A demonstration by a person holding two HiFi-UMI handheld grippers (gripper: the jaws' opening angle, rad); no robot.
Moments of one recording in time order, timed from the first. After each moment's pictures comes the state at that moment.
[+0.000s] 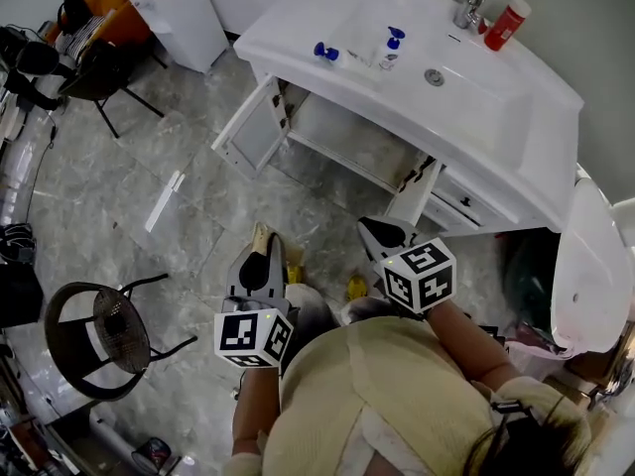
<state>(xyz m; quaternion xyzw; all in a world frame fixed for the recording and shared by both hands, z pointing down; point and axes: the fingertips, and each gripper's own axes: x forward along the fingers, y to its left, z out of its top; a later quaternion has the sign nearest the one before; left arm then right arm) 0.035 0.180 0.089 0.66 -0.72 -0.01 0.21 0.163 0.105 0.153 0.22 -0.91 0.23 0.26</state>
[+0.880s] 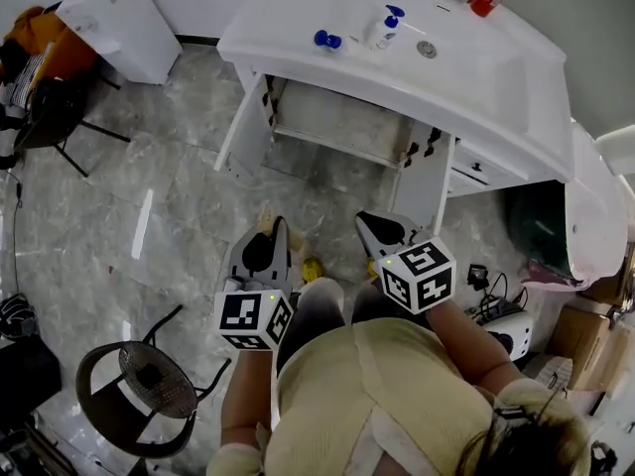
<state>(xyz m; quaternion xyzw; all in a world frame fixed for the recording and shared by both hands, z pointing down) -0.081 0.124 0.132 0.76 -0.59 0.03 0.25 0.052 0.106 0.174 0.34 -0.86 0.26 0.27</state>
